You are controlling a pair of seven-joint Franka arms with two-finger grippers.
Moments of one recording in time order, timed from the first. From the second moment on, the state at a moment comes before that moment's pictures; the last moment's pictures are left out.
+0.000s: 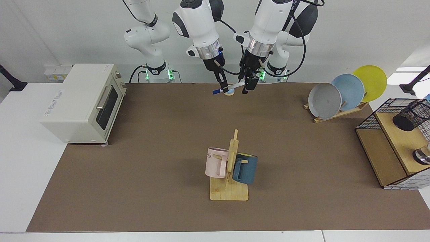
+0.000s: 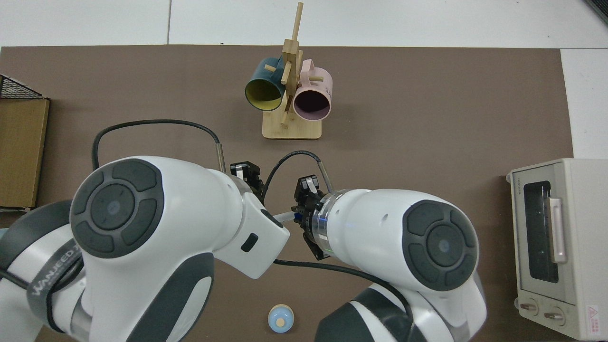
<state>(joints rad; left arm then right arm) -0.21 -0.07 -0.34 -1.80 -0.20 1.85 0.99 0.49 -0.02 0.13 -1.86 0.23 2.11 1.87</state>
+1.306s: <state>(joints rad) -0.25 -0.04 -0.33 -1.83 -0.22 1.93 0.92 0.49 -0.02 0.12 -1.86 0.23 2.11 1.86</state>
